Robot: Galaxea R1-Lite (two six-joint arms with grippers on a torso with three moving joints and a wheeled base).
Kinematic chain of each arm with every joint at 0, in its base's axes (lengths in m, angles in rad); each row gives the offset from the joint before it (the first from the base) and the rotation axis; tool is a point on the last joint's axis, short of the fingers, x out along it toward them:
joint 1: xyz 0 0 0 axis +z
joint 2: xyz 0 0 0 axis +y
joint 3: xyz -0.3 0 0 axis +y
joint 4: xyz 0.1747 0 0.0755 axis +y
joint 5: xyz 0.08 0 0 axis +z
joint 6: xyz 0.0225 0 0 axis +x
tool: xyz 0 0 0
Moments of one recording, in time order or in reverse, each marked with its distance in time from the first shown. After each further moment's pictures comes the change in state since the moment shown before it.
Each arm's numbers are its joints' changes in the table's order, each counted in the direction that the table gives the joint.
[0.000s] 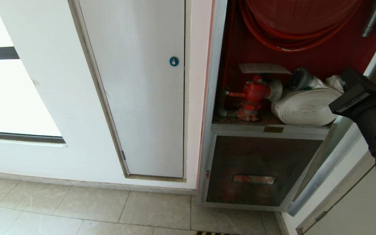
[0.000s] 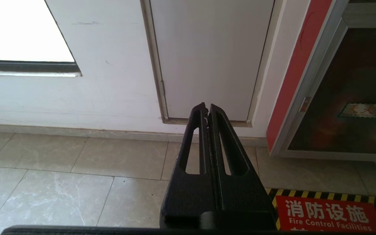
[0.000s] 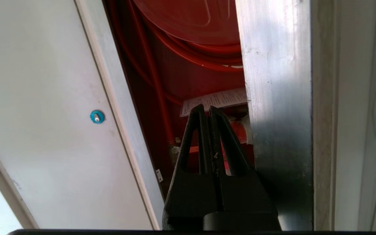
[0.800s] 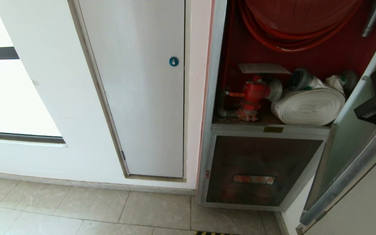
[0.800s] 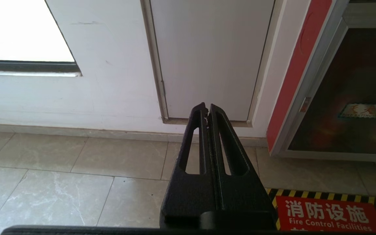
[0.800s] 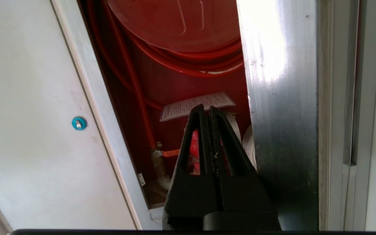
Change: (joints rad) left arm 0.000 0.000 0.000 0.000 0.000 0.000; right arm 0.001 -0.086 0.069 -0.004 -0.051 -0.032
